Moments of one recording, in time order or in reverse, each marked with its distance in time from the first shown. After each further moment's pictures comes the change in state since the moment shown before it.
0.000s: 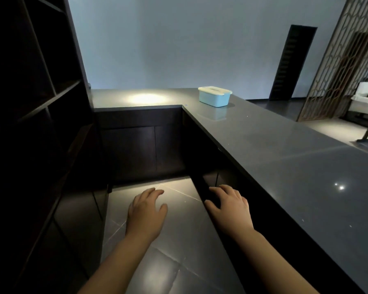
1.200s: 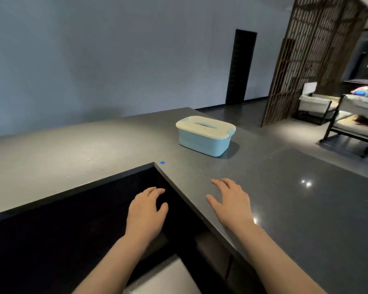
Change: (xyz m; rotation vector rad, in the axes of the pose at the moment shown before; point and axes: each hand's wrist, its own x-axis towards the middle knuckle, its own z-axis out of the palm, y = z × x) left_hand 0.847 -0.050 0.208 -0.082 -0.156 0.299; right_hand 0.801 0.034 0.127 -0.075 0.158 0.266
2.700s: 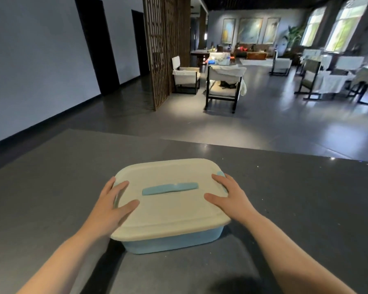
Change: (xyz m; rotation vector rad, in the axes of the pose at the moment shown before) left_hand 0.640 -0.049 0.218 -0.439 -0.634 0.411; right_hand 0.437 0.105 0.098 0.515 0.290 0.736
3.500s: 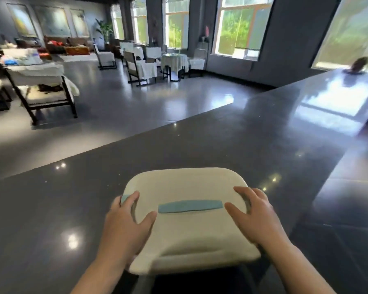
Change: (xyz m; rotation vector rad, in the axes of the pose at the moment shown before) left_hand -0.110 0.248 0.271 0.036 -0.510 0.431; right_hand -0.313 0.126 -0.205 -0.329 0.907 0.594
